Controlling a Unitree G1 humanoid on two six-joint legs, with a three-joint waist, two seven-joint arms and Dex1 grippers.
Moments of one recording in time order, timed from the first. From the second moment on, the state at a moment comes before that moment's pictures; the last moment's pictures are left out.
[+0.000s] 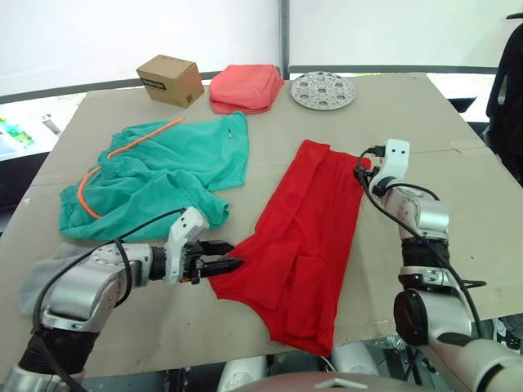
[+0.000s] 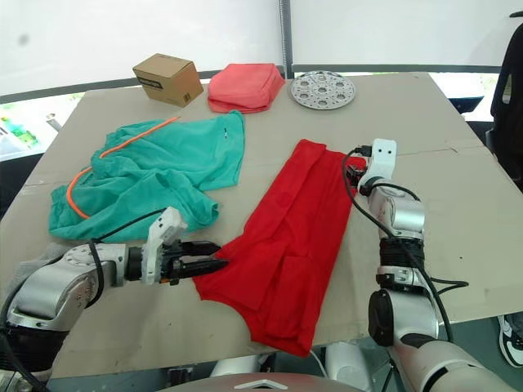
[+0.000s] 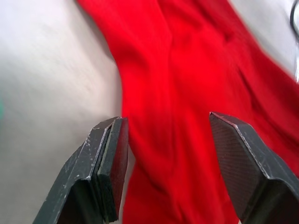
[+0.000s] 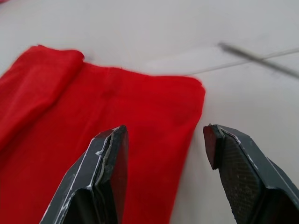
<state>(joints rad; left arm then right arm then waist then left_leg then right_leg) -0.06 0.85 0.00 -0.25 -0.56 0.75 -1.02 -0.72 -0.08 -0.28 0.37 0.12 0.72 0.09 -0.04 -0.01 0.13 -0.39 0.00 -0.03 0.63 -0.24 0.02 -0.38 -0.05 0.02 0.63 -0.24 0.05</state>
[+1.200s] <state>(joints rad) 0.31 0.52 0.16 -0.63 -0.57 0.82 -0.56 -1.20 -0.19 -0.03 1.29 -0.08 0.19 0.15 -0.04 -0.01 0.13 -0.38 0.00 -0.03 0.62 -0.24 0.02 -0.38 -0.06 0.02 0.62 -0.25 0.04</state>
